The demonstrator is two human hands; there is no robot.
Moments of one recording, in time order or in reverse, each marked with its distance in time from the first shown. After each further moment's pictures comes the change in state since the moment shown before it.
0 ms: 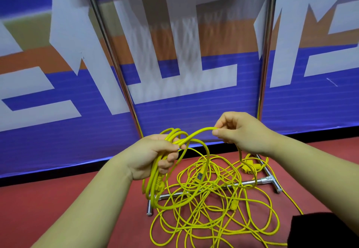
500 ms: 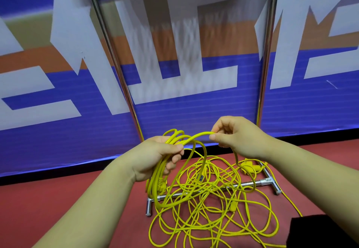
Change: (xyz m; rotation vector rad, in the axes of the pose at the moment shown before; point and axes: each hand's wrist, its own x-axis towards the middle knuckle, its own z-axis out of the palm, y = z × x) left_hand 0.005 -0.002 0.003 0.055 -0.021 -0.053; right_hand 0.001 0.003 0.010 -0.023 -0.016 0.007
